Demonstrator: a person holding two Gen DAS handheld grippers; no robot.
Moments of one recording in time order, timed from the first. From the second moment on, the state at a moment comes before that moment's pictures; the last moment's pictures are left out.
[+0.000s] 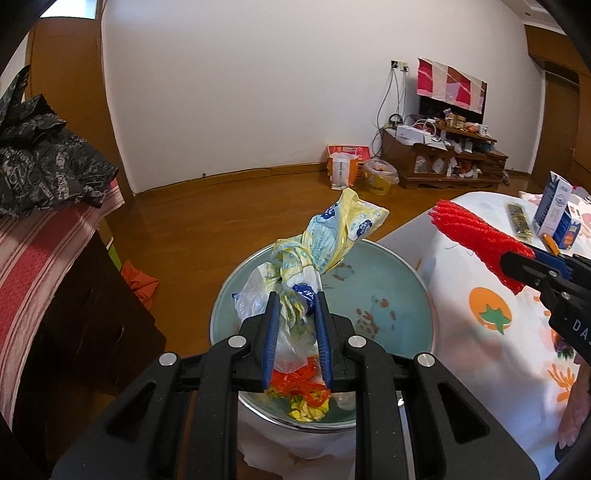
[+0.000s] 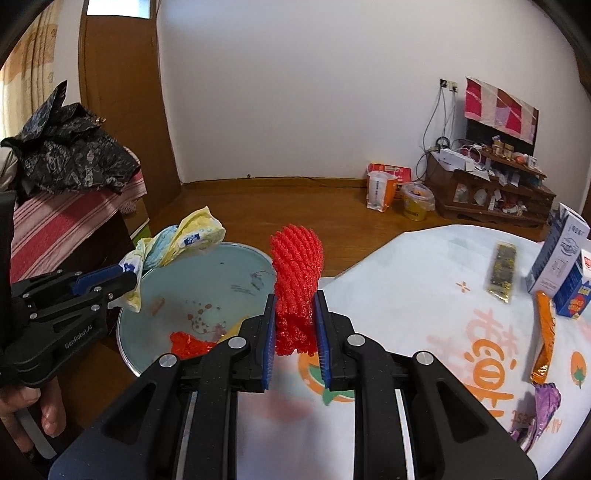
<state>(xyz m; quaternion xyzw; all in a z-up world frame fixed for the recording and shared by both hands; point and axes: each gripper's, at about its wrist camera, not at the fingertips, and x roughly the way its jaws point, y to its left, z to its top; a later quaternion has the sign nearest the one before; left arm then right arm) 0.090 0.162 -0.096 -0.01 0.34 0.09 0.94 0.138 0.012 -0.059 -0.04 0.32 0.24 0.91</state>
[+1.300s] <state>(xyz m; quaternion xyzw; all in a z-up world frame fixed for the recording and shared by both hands) 0.092 0.177 -0.104 -0.02 0.35 0.12 0.93 0.136 0.038 -0.065 -0.08 0.33 0.27 0.90</state>
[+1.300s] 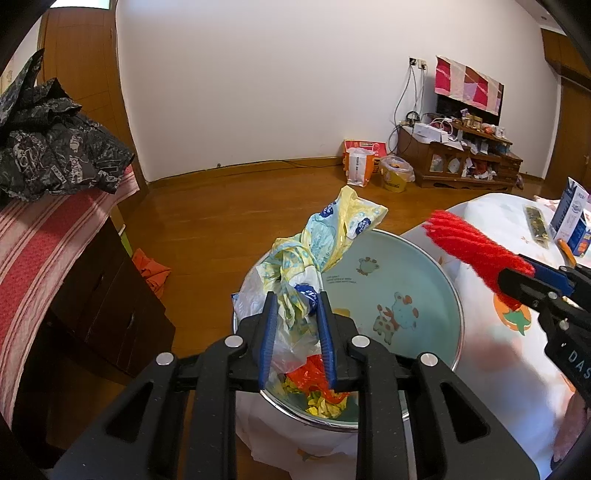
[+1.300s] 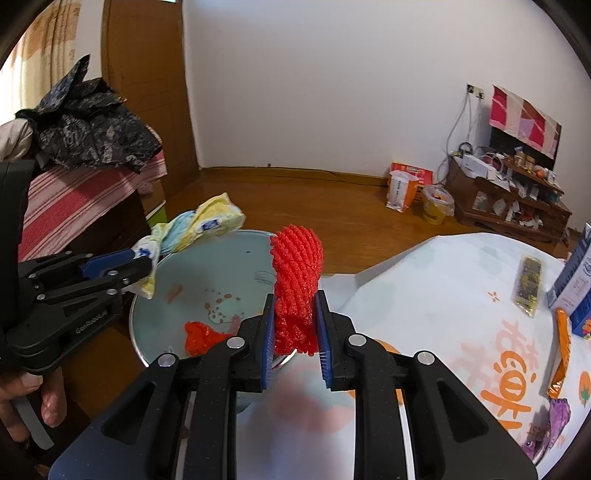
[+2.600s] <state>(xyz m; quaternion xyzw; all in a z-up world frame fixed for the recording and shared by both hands) 0.073 0.093 -0.122 0.00 0.36 0.02 0.93 0.114 -0.132 -0.090 -0.06 0.43 0.01 0.90</state>
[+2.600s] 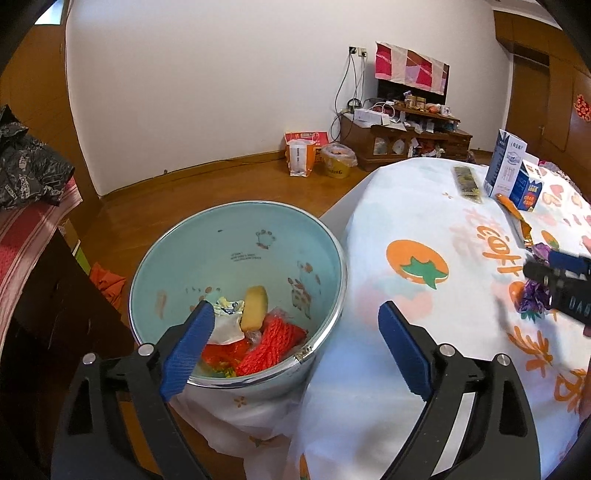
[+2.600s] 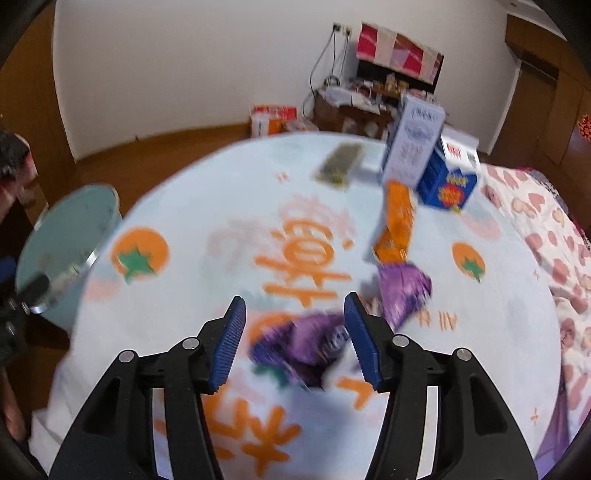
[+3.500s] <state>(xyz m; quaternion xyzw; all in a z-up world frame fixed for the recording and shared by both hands) 0.089 0.077 -0.089 0.01 0.35 -0.01 0.94 0.084 -0.216 -0.108 0.08 0.46 -0.02 0.89</state>
